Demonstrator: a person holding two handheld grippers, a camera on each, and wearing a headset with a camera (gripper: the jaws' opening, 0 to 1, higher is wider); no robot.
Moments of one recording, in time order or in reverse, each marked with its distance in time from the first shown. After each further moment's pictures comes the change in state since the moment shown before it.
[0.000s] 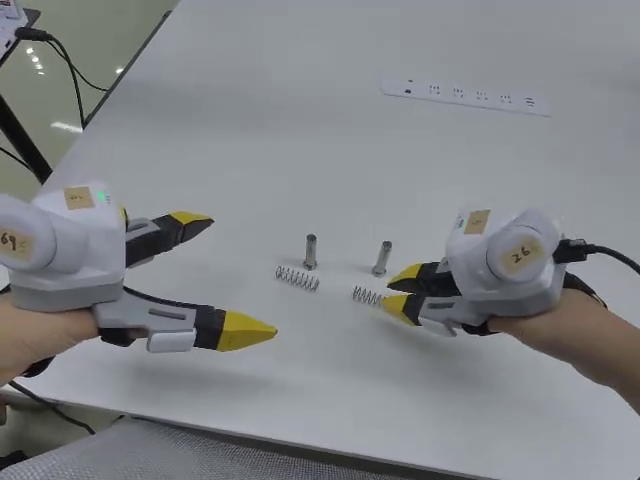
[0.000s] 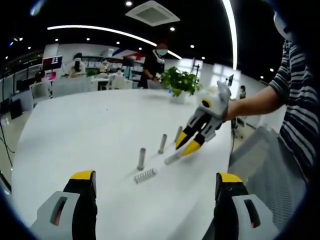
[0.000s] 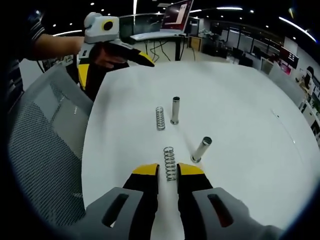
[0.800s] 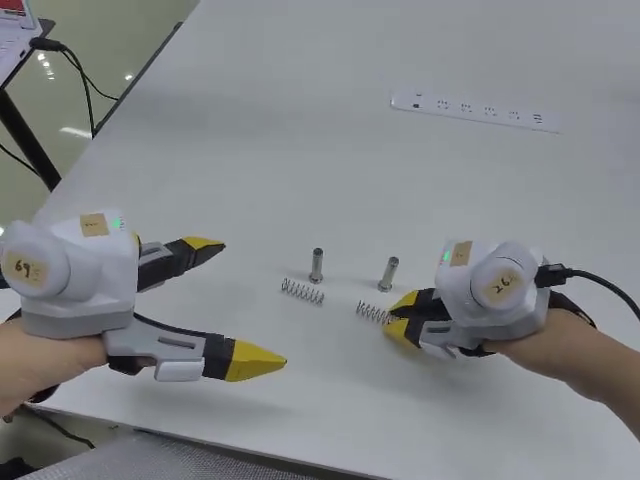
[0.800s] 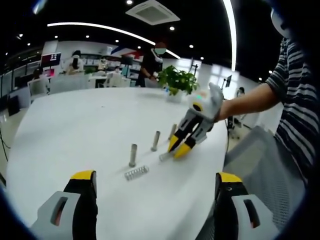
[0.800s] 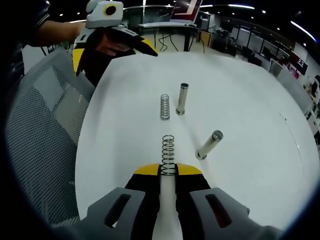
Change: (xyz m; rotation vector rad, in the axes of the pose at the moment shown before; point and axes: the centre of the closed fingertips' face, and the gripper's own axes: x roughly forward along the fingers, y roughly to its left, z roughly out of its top) left arm 0.005 -0.015 -0.009 -0.019 0.009 -0.031; right arm 0.009 0.004 -0.008 -0.077 0.055 0.047
